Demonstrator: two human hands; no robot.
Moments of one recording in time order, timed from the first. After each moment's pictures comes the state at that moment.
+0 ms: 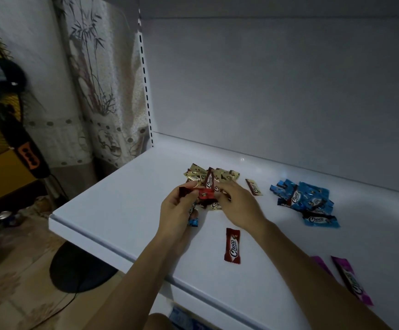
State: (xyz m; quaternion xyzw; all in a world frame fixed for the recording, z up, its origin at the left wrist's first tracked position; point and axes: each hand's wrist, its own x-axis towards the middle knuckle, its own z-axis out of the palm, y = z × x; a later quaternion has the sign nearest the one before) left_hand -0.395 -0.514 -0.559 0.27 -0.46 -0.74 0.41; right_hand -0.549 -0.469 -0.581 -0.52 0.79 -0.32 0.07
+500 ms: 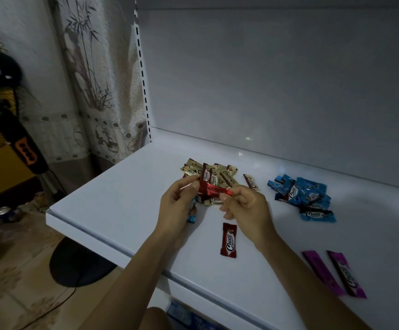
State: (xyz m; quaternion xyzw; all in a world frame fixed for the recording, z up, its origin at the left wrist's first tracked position) left_hand -0.395 -0.515 -0.563 0.27 -0.51 -0.71 0.39; right_hand -0.520 -0.425 -0.570 -0.37 0.66 -0.62 0.22
